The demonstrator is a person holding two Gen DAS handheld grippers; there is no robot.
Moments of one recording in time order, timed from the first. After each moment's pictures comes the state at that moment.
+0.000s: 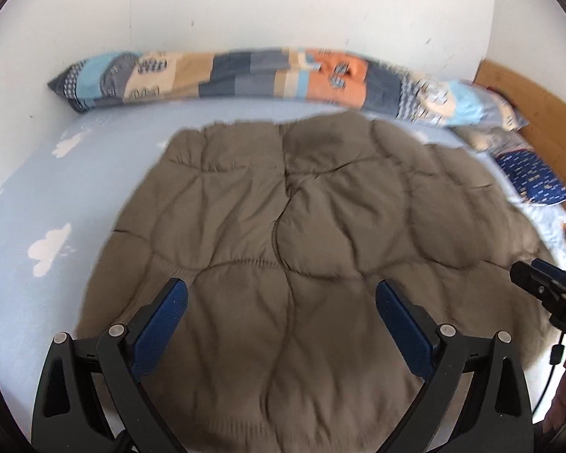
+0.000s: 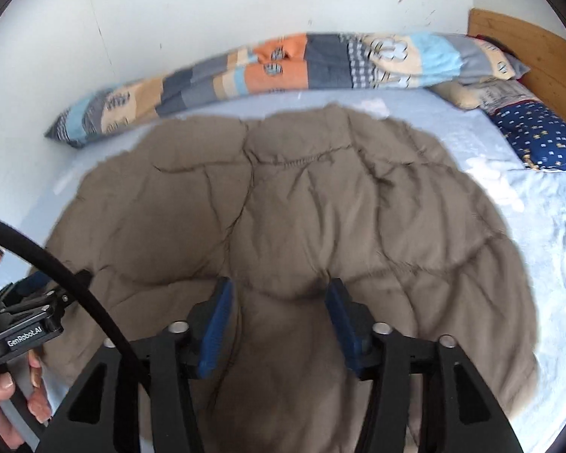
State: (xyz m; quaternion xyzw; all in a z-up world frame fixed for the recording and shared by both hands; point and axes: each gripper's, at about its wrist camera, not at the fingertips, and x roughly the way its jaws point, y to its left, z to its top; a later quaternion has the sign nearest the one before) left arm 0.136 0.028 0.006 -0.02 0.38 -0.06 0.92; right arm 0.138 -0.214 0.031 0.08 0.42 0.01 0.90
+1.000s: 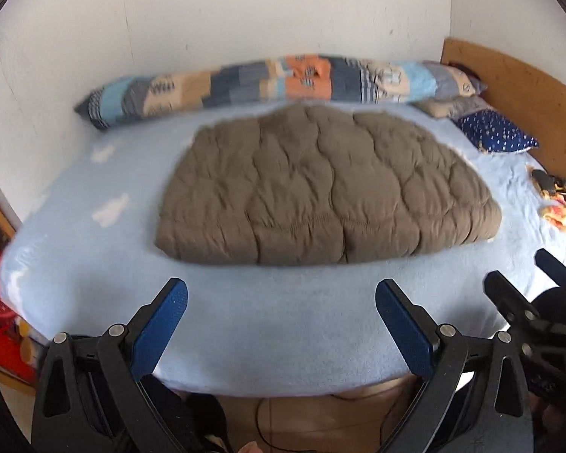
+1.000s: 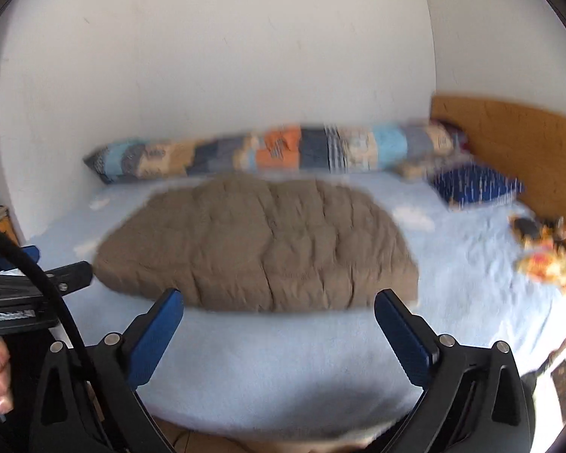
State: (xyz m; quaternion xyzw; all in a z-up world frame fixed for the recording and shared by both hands) left arm -0.054 0.004 0.063 0.04 0.39 -0.05 0.92; right arm -0.089 -0.170 0.088 0.04 0.29 -0.03 0.95
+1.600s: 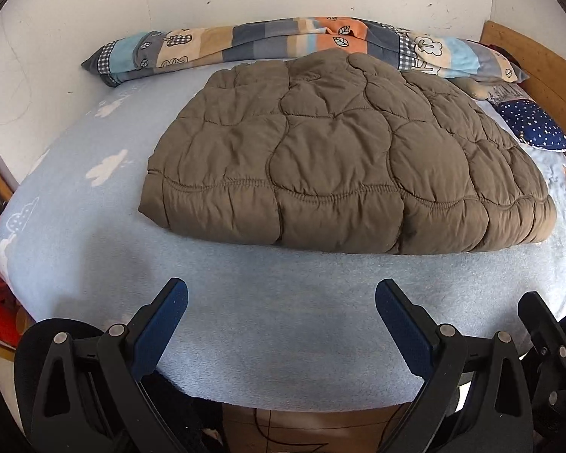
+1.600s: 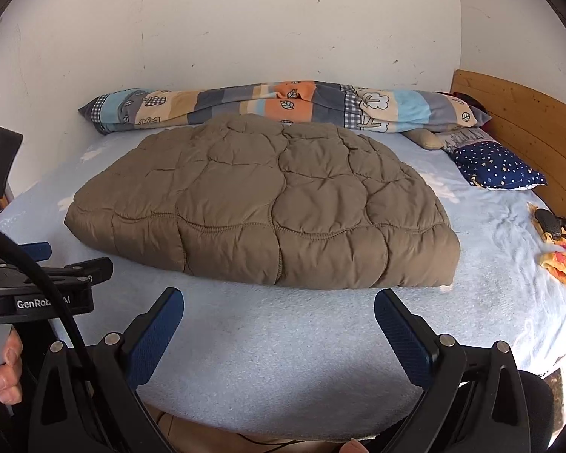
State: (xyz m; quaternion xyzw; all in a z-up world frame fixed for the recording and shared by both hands) left arm -0.006 0.019 0.005 0.02 0.44 0.00 0.90; right arm -0.045 -0.150 0.046 0.00 0.35 -0.01 0.94
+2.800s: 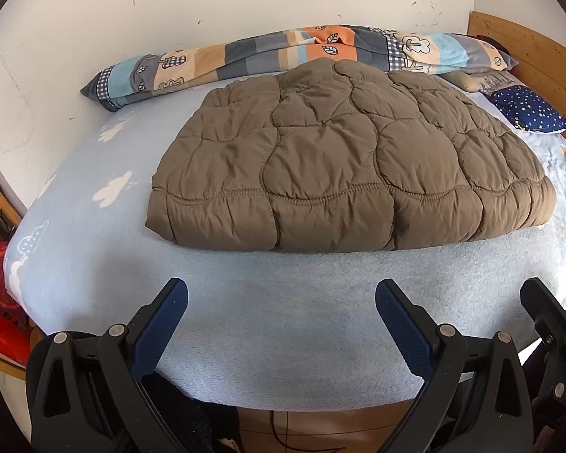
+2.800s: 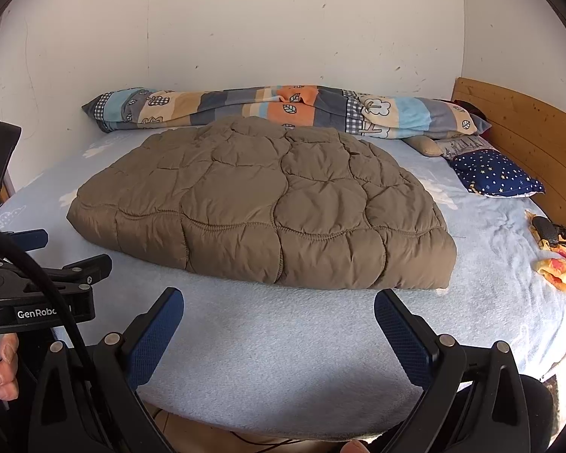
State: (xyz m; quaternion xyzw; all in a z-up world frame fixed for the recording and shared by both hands) left arm -0.017 0.007 0.010 0.06 0.42 -0.01 0.91; right arm -0.054 -0.148 0.050 -0.01 0.34 -0.01 0.94
